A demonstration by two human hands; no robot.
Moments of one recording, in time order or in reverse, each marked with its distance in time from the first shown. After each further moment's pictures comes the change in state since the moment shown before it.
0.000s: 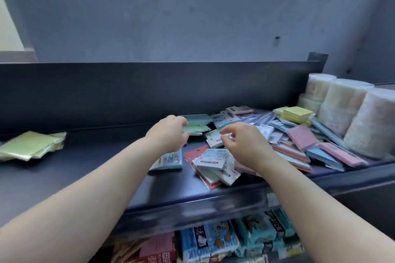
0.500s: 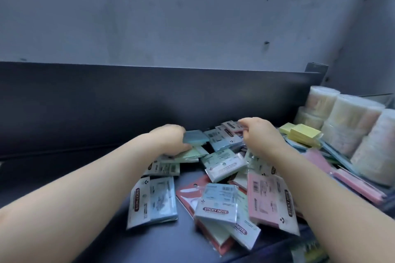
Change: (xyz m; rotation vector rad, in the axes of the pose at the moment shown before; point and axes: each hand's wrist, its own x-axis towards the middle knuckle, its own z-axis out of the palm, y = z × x) left_hand 0.125 -0.019 0.025 0.192 -0.241 0.181; right_hand 0.109 0.057 0.000 -0.246 0.015 0.251
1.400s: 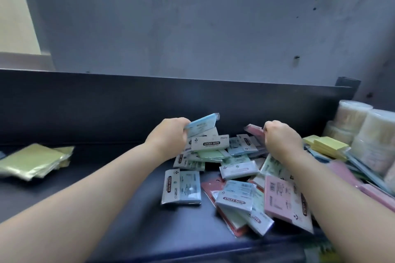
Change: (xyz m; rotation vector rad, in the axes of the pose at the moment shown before) left_hand -0.098 -0.017 -0.025 -0.329 0.456 -0.094; right_hand 0.011 0.004 0.005 -0.203 0.179 -0.078
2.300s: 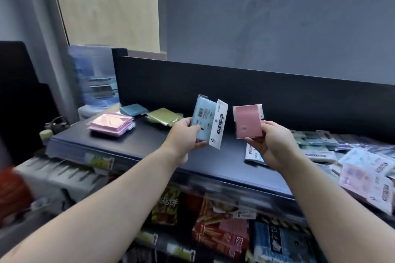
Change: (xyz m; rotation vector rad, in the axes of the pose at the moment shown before) left_hand -0.193 -0.034 -0.076 -1.096 0.375 -0.562; right_hand -0.150 -0.192 -0.075 1.882 -0.593 0.251
